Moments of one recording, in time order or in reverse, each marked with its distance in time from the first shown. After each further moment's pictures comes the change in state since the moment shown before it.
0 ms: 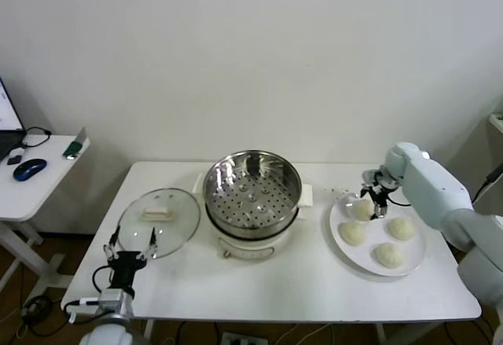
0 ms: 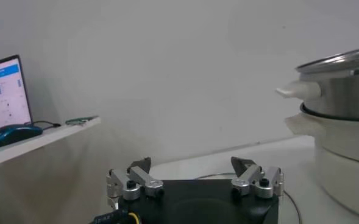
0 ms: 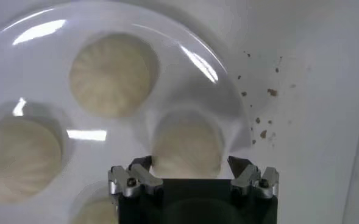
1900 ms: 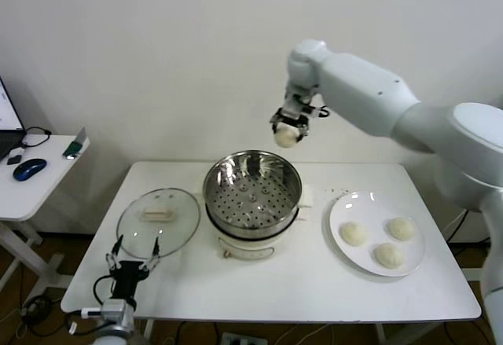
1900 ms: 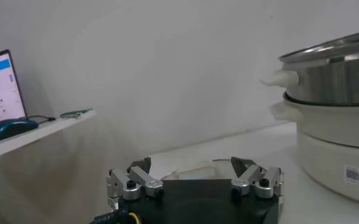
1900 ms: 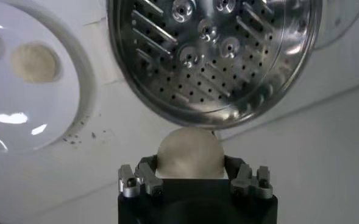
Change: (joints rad) left arm 0.075 0.016 0.025 -0.057 0.013 0.032 -0.018; right arm 0.507 0.320 -0.518 0.354 0.116 0.434 -0.056
